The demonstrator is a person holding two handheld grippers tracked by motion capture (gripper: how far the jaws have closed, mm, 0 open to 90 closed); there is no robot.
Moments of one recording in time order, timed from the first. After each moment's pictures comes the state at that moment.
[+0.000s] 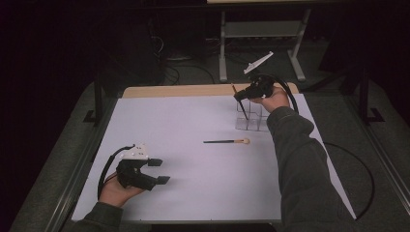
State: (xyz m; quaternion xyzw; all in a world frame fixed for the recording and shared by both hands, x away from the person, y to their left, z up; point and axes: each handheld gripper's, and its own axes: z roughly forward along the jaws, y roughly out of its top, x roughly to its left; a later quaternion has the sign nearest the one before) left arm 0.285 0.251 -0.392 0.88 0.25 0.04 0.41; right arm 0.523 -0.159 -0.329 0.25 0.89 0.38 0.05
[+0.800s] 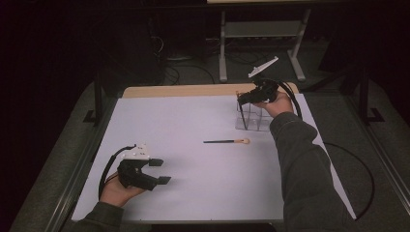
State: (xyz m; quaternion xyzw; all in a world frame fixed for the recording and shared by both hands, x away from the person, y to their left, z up) left arm 0.286 0.248 -0.393 0.88 0.25 0.04 0.40; right arm 0.510 -0.171 -0.338 0.29 0.88 0.38 0.05
